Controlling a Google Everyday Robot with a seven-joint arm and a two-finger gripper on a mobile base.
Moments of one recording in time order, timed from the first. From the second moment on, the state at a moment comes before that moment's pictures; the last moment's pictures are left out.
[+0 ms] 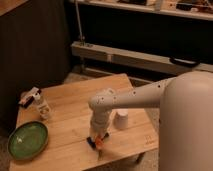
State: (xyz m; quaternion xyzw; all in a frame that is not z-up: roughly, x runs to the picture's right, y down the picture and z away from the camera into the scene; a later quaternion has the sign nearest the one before) arm -0.049 0.246 0.766 -0.40 0.18 0.50 0.74
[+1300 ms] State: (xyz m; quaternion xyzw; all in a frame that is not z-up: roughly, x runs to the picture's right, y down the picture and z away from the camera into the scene) arm -0.055 0.227 0.754 -0.39 0.17 0.52 0.74
